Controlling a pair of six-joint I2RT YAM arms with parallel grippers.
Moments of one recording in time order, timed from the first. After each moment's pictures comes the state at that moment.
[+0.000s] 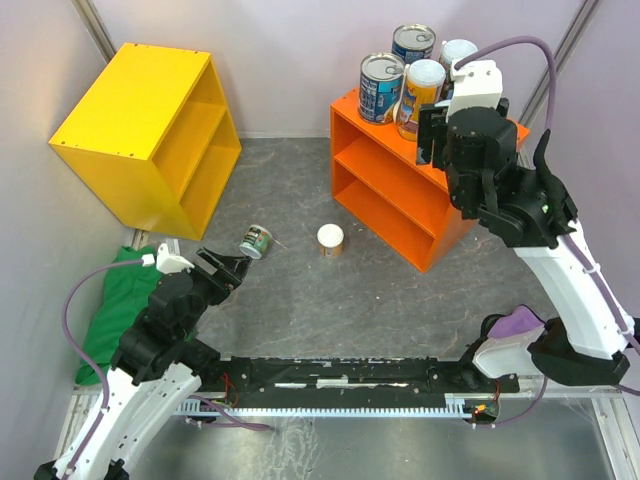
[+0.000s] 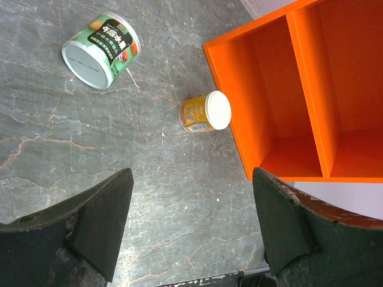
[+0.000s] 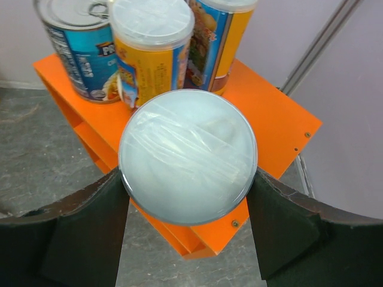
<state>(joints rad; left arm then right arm) -0.51 0.29 0.60 -0.68 -0.26 -1.03 0.81 1.35 2.02 -0.91 0.88 0.09</state>
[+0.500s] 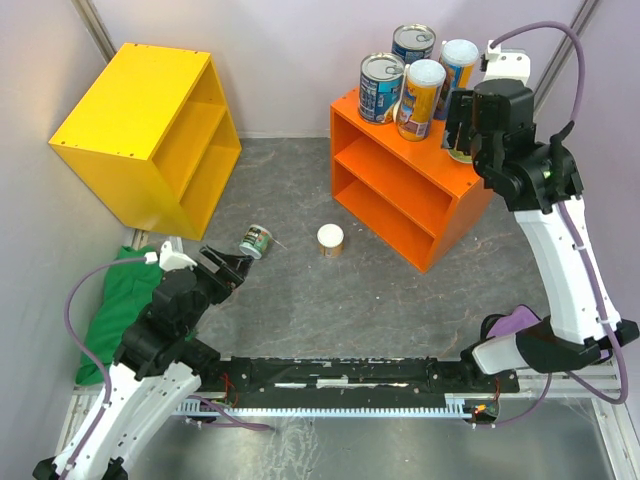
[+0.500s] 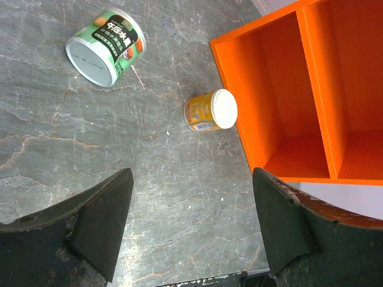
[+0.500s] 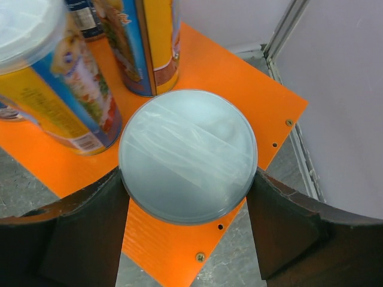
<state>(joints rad) -0.51 0.32 0.60 -0.68 -0.26 -1.03 0.46 1.42 2.03 -0.99 0.63 0.16</state>
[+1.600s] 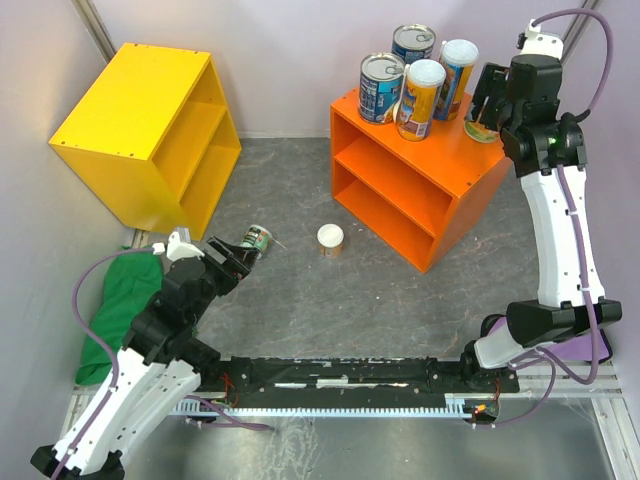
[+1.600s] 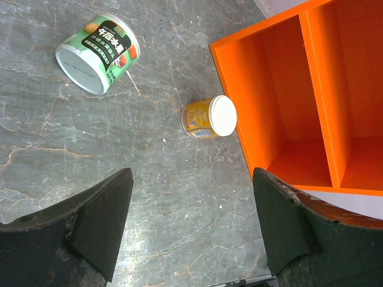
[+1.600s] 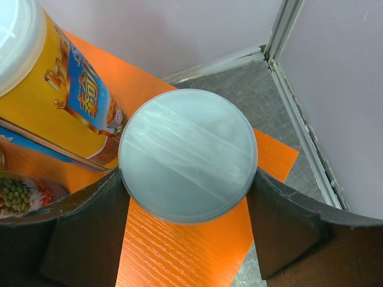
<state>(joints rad) -0.51 0.44 0.61 -0.59 -0.26 -1.02 0.13 1.55 2.05 -0.87 0.35 0.21</state>
